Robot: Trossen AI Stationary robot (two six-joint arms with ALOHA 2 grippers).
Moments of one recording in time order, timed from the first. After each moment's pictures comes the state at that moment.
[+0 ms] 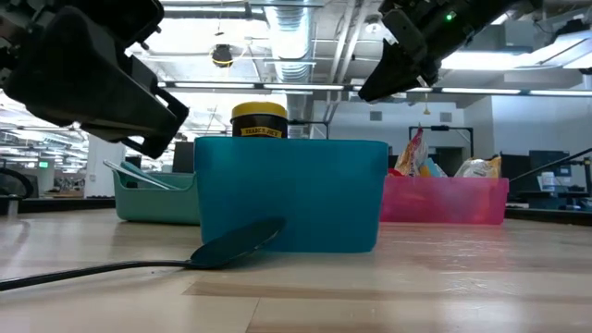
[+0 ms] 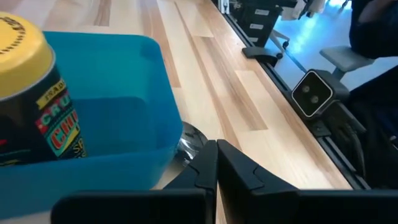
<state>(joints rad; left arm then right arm) -0.59 1.70 0.52 0.78 -0.24 -0.30 0.18 1.33 0.83 -0.17 0.64 0.28</state>
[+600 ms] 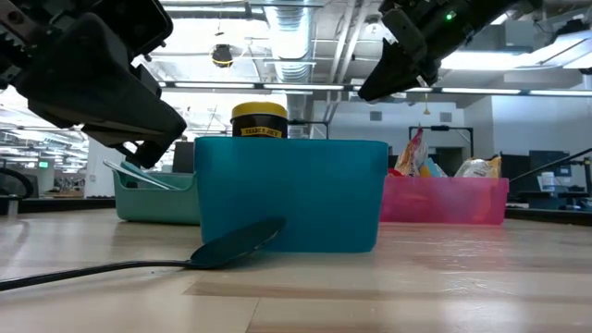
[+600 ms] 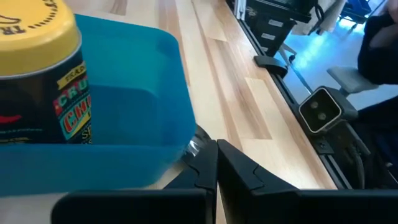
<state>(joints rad) -0.59 1.72 0.52 0.78 -0.27 -0.43 0.18 1.33 0.83 -0.16 0.64 0.28</state>
